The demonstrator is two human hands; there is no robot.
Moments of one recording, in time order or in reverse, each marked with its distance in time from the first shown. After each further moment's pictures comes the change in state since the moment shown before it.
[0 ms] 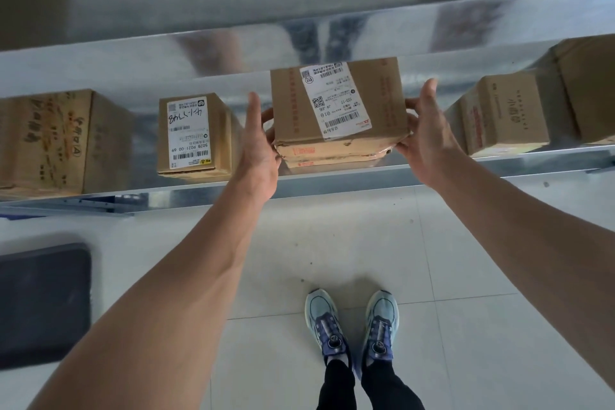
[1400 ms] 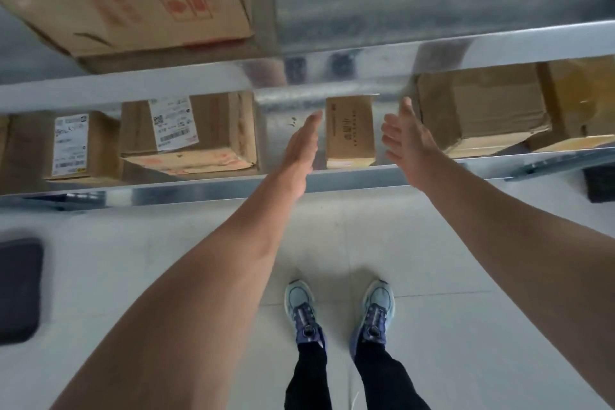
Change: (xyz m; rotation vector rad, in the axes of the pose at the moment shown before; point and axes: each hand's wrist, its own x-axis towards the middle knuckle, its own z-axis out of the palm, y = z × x) left_hand -0.079 -0.055 0.324 0.399 -0.113 -0.171; right_hand 0.025 -0.070 -0.270 -0.171 -0.023 0.159
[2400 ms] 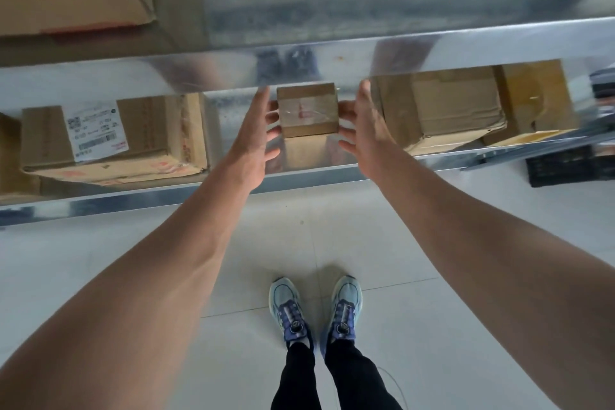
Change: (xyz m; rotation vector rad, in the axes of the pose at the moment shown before) left_hand 0.050 0.007 0.003 -0.213 -0.025 0.082; right_hand 0.014 -0.013 0.013 0.034 0.008 -0.006
